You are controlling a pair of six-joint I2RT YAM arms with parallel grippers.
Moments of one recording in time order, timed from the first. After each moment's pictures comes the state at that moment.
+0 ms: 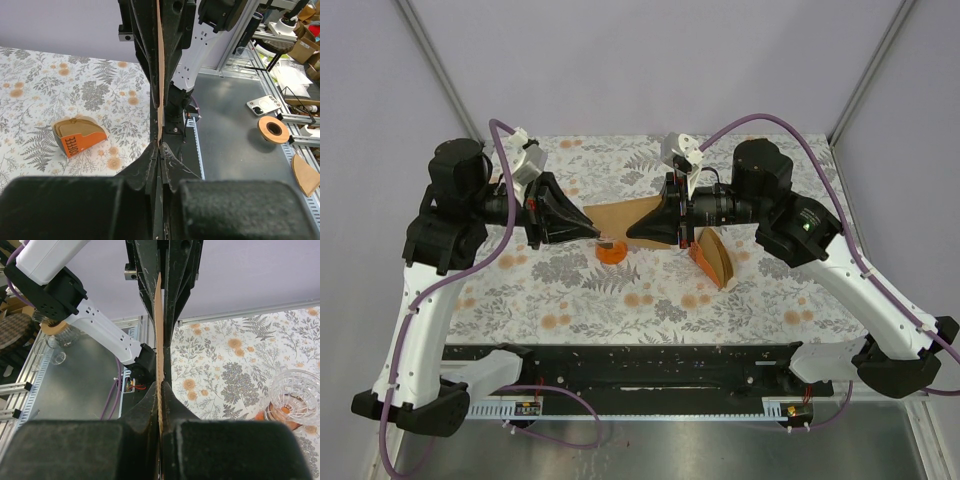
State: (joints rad) left arm -0.26 1.07 1.55 -0.72 1.35 0.07; right arm 0.85 1.28 1.65 -0.46 -0.72 0.11
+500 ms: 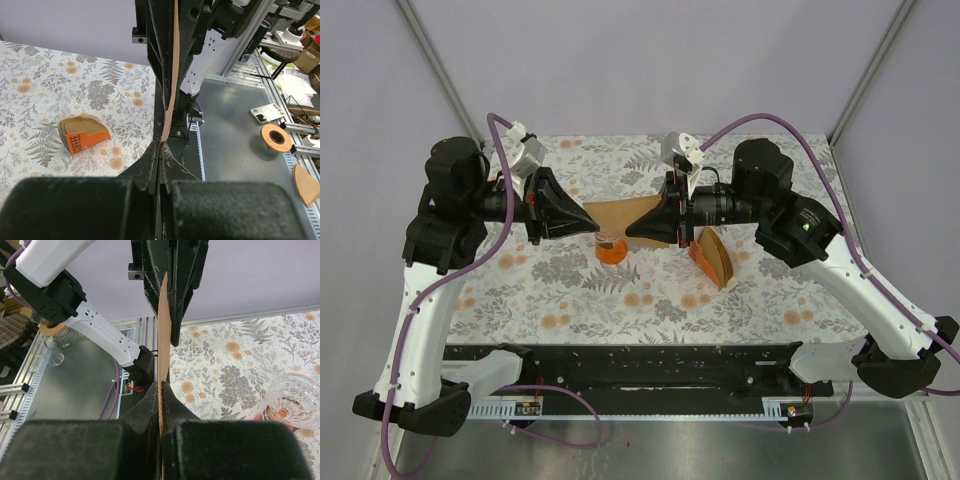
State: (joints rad) left arm -0.24 1.07 1.55 -0.68 1.34 0.00; right arm 0.85 1.28 1.65 -0.45 -0.72 0.11
